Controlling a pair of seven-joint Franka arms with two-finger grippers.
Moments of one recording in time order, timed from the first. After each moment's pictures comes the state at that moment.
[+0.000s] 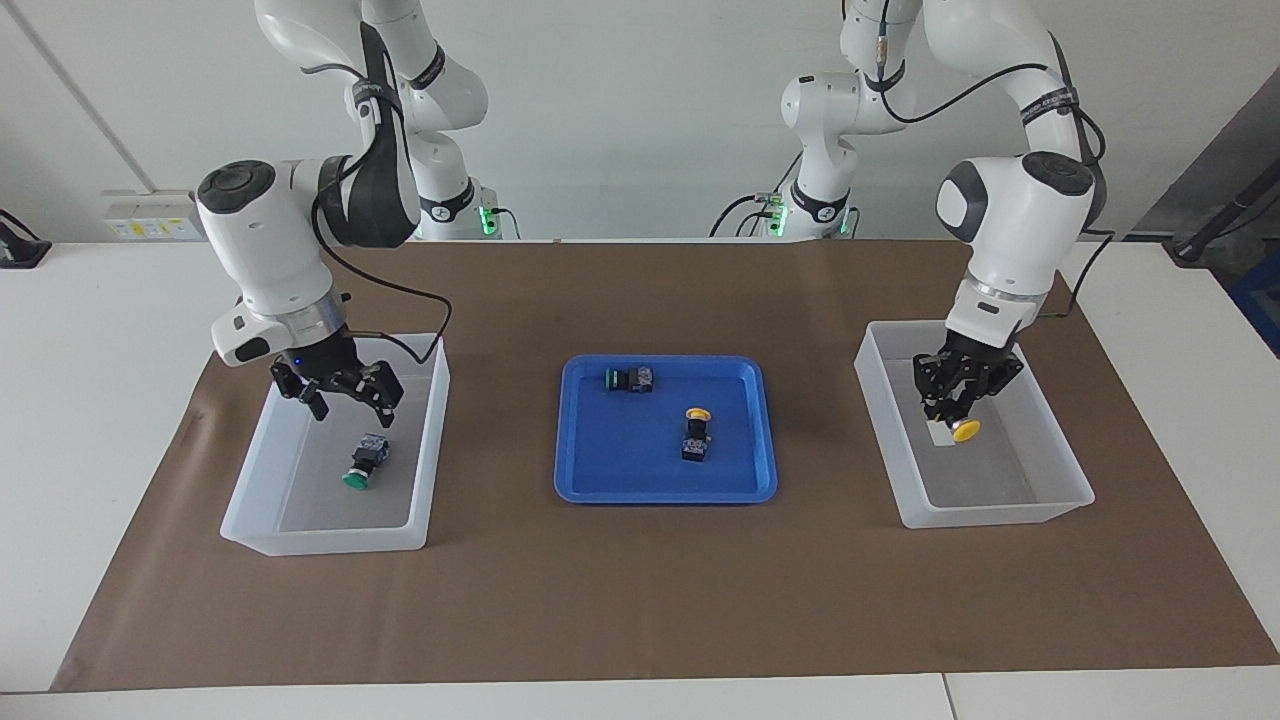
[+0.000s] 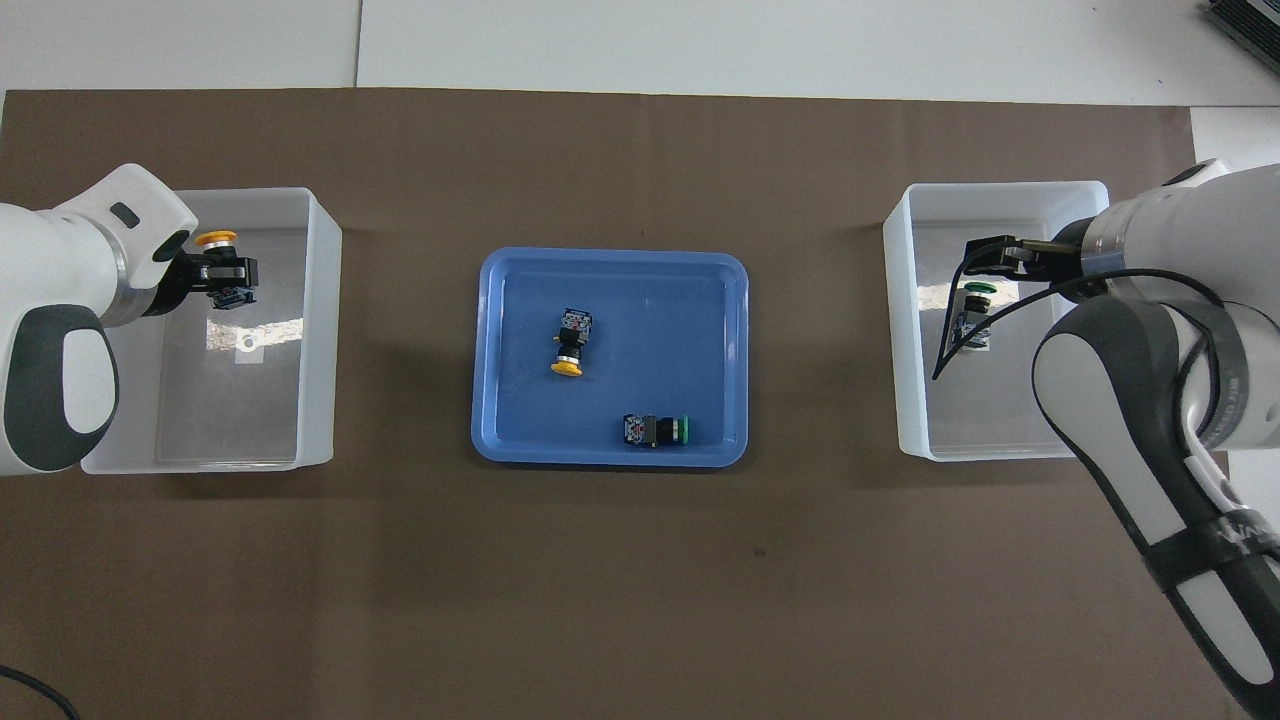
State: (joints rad) left arm -0.04 0.08 0.02 -2.00 -0.02 2.36 0.07; right arm 0.06 0.11 -0.05 -1.88 0.03 2.17 0.19
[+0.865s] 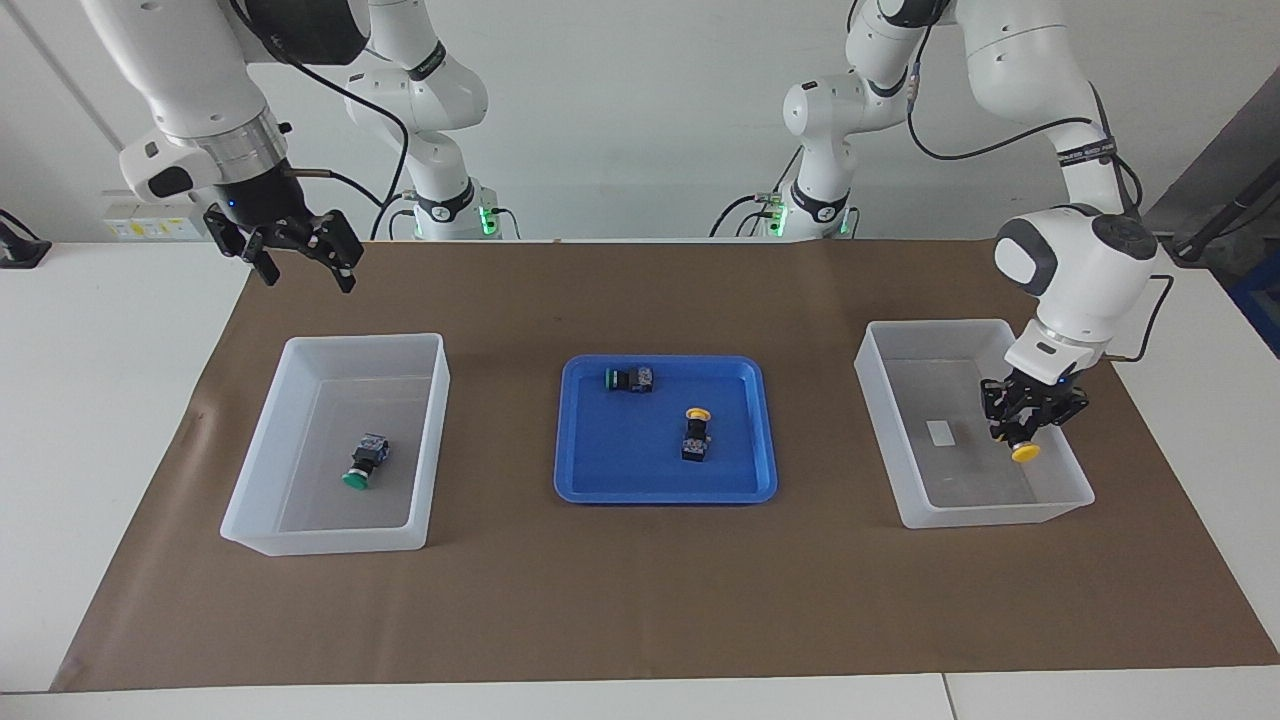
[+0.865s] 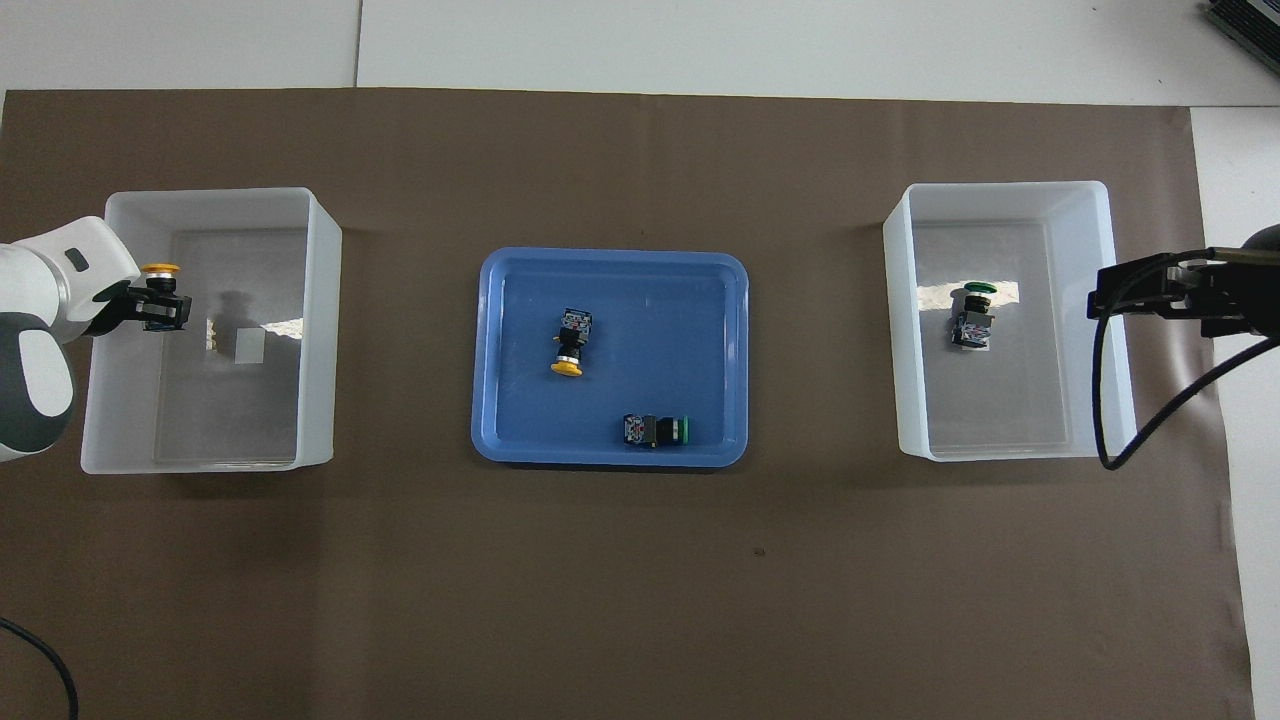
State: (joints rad) left arm 0.13 0.24 0.02 -2.03 -0.02 2.50 0.43; right arm 0.06 -0.05 -0.06 -1.62 0.01 1.62 0.16
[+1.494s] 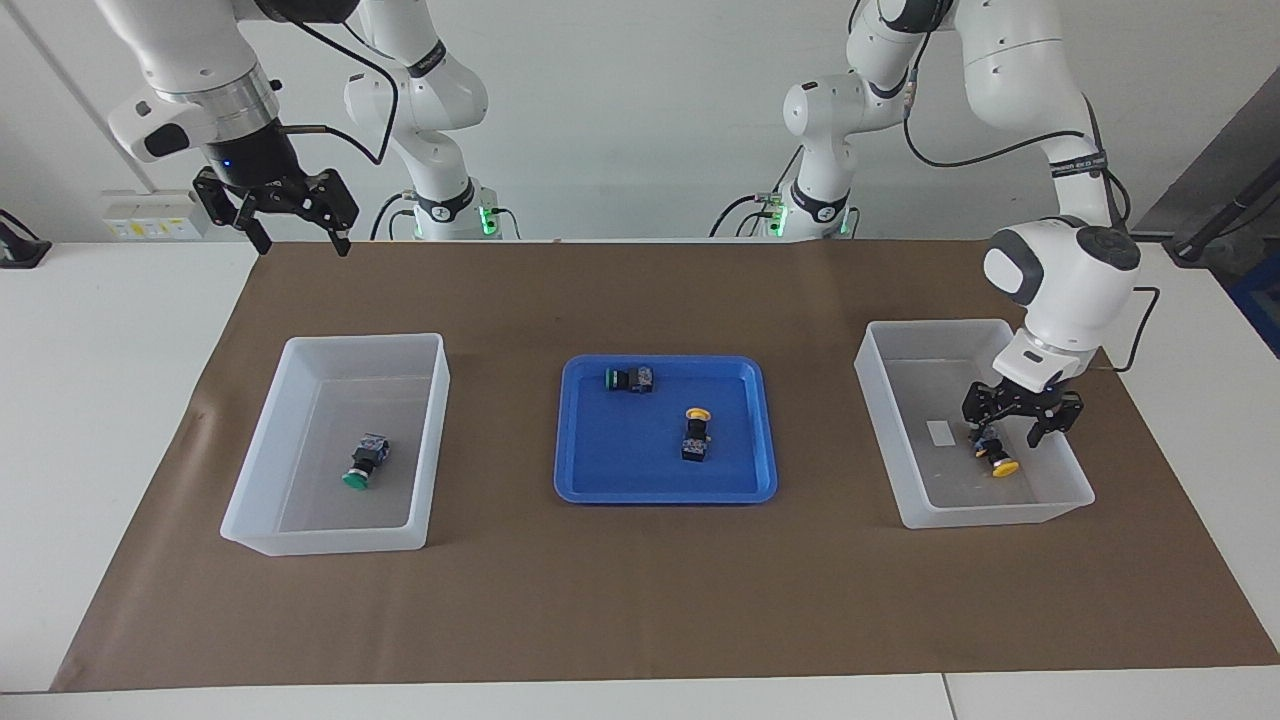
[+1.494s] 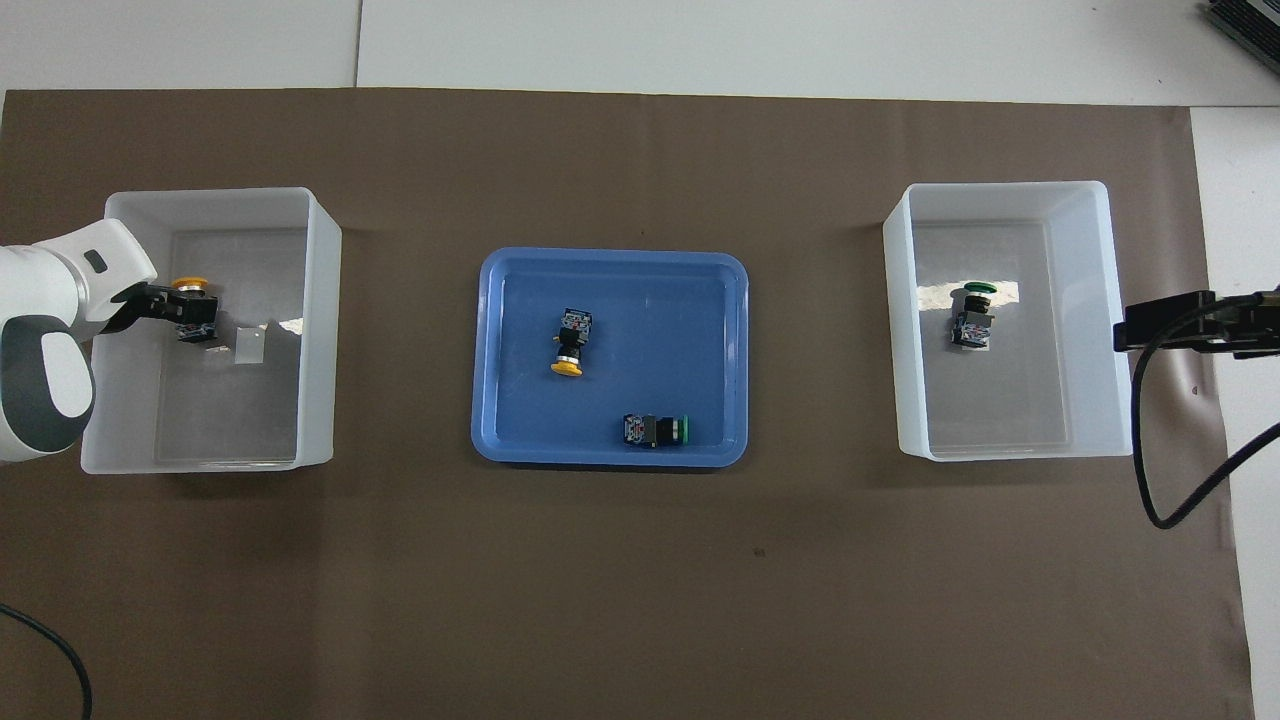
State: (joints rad) left arm 0.13 0.24 0.00 -2.03 -0.02 2.53 0.43; right arm 0.06 -0.09 -0.06 -1.63 0.00 1.59 0.07
